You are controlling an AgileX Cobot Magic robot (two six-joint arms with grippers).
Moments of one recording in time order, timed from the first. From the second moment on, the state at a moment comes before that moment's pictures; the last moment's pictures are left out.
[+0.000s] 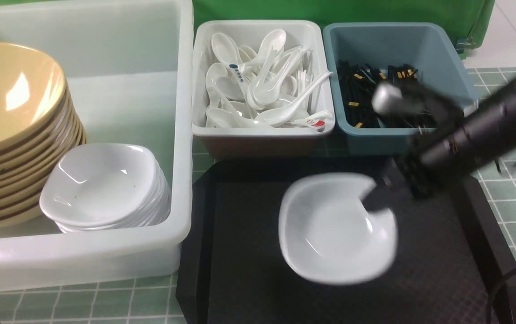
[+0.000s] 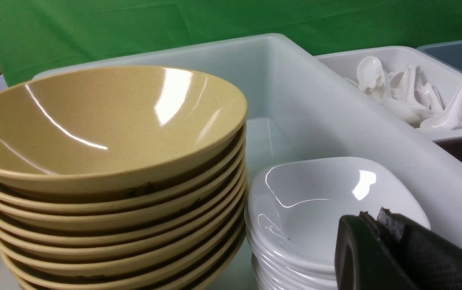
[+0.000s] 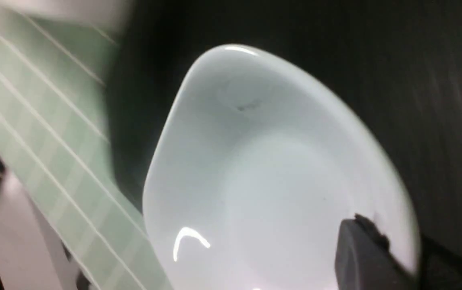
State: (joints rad) right arm 0.28 1.59 -1.22 0.71 1.03 -0.62; left arm -0.09 0.14 -0.30 -0.03 0.38 0.13
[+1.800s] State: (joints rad) right arm 0.52 0.58 -0.04 0.04 -0.33 -0.23; left arm -0.09 0.14 -0.30 0.01 0.35 0.13
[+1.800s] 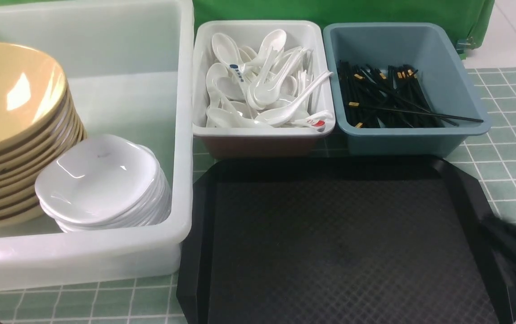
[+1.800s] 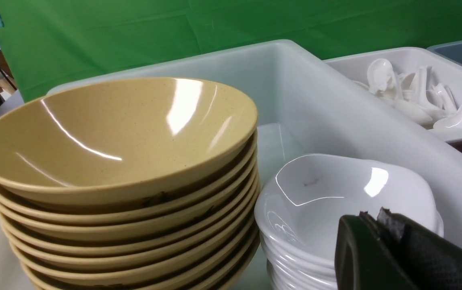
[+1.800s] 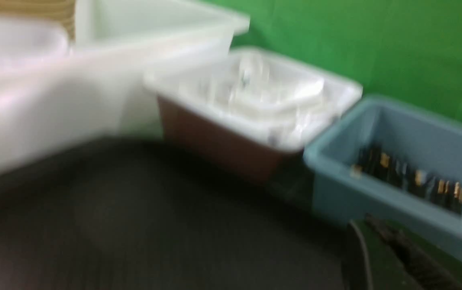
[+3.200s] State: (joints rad) right arm -0.07 -0.01 0.03 0.03 0.31 -0.06; left arm -0.09 0.14 -0.29 0.01 0.40 0.13
